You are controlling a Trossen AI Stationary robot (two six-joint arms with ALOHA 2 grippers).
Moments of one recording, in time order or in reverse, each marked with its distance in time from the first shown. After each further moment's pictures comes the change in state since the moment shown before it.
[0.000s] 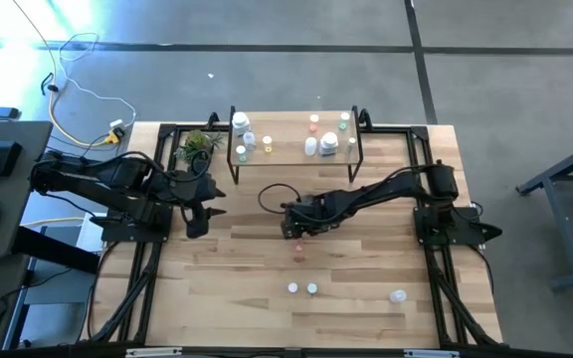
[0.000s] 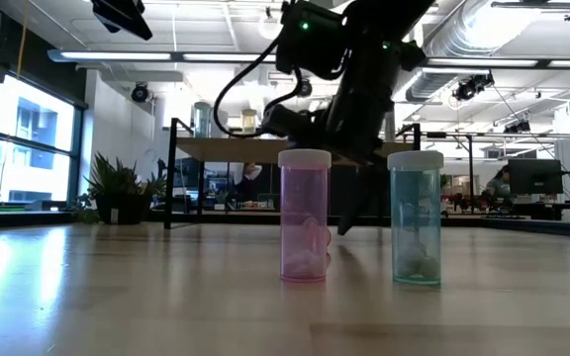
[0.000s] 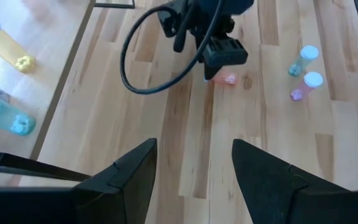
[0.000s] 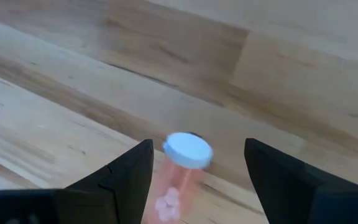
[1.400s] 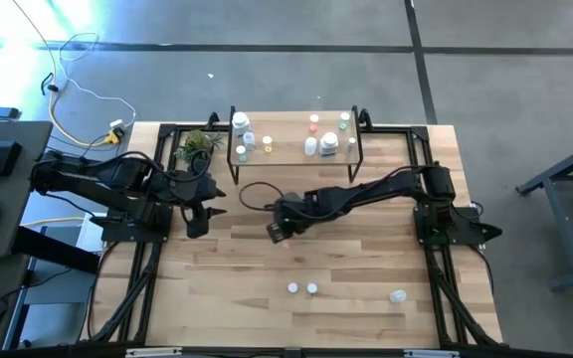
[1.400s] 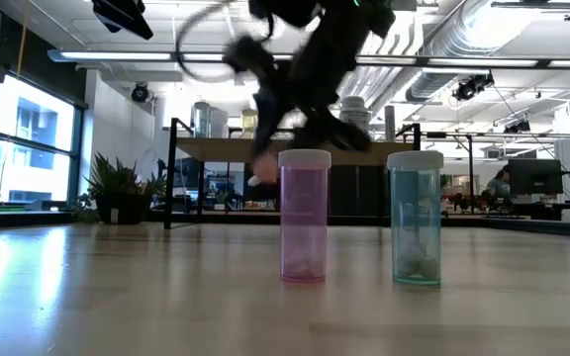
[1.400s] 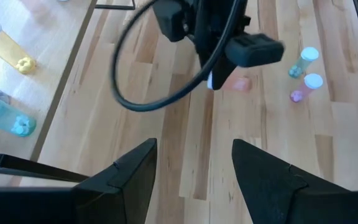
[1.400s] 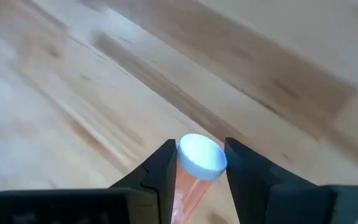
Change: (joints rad) left arm 0.000 0.000 0.000 0.005 -0.001 0.000; right arm 0.013 0.023 0.192 -0.011 -0.005 -0.225
